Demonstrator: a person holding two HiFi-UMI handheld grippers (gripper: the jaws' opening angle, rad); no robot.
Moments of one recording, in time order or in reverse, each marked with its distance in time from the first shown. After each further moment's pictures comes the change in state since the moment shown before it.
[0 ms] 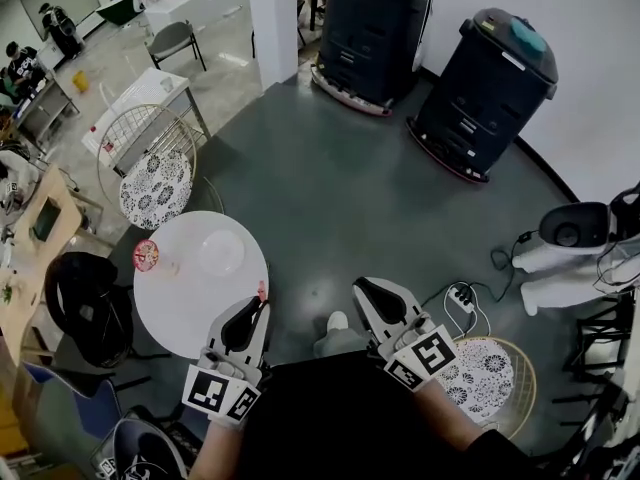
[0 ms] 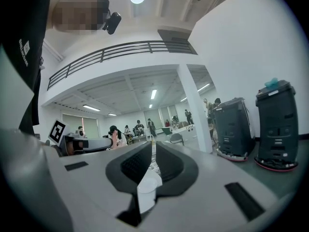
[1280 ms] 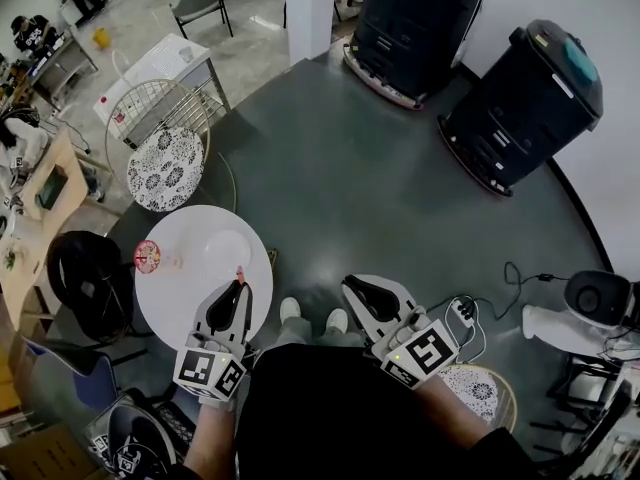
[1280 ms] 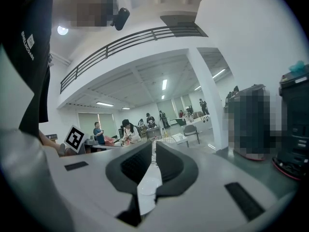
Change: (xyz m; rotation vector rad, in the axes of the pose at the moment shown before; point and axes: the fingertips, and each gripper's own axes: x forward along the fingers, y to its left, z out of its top) left arm 0.057 0.114 -0.020 -0.065 0.122 0.259; right arm 0.102 -0.038 0.008 0.006 0.117 0.201
